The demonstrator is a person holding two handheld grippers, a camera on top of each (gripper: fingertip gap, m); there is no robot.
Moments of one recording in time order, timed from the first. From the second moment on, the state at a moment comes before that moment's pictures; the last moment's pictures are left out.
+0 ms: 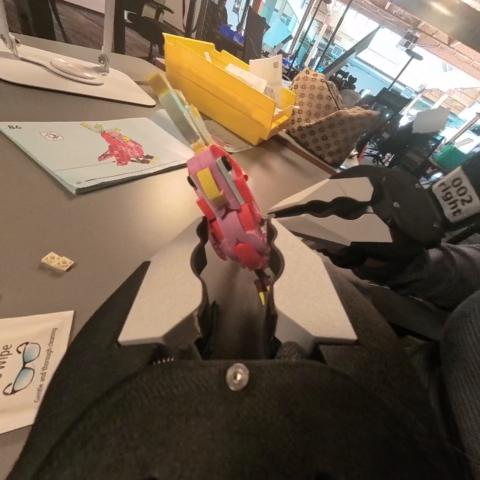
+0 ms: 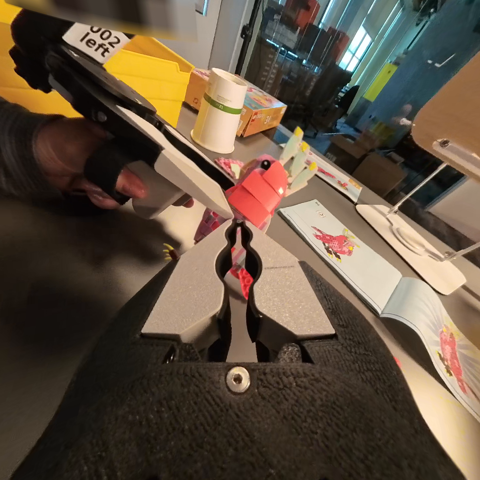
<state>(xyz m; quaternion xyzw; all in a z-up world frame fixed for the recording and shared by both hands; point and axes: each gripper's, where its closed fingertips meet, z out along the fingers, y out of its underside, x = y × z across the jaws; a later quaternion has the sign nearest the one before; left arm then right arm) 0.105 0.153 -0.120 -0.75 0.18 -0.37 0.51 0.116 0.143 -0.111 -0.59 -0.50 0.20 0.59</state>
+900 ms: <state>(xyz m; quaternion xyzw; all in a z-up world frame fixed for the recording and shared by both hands) 0.103 0.156 -0.102 -0.72 0.14 -0.39 0.56 0.113 0.139 -0.090 -0.59 -0.48 0.22 0.62</state>
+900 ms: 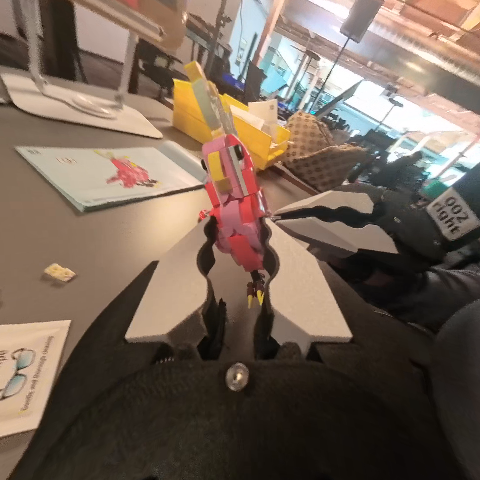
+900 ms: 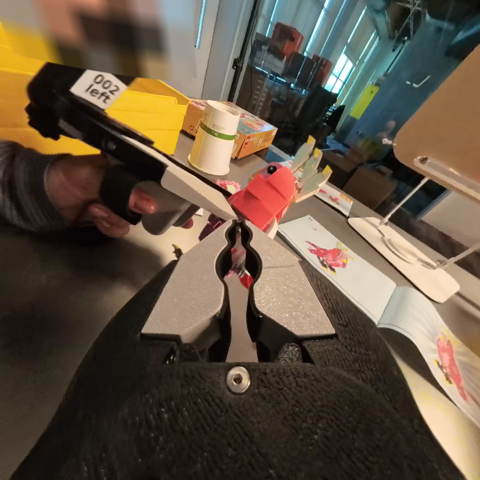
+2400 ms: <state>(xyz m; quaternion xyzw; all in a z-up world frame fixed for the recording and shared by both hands) 0.094 0.165 -0.098 -0.72 0.13 -0.20 0.65 0.107 0.151 -0.097 -0.64 -0.39 0.22 0.63</state>
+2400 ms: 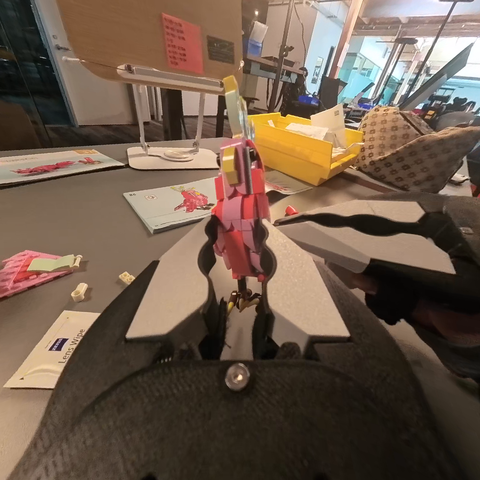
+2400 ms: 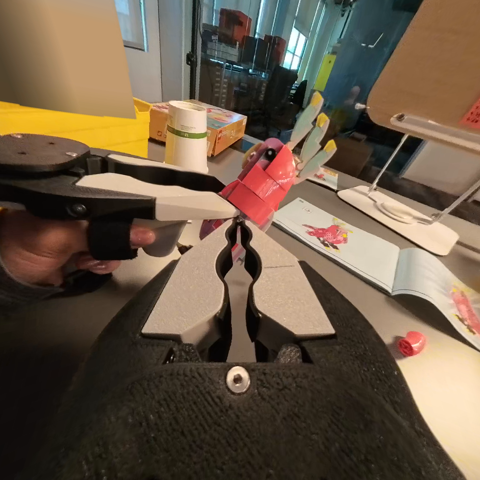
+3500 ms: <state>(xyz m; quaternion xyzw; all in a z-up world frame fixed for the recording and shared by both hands) 0.064 0.177 -0.102 -0.66 -0.25 -0.53 0.47 0.093 0.157 -0.104 -0.24 -0.66 -0.29 0.65</state>
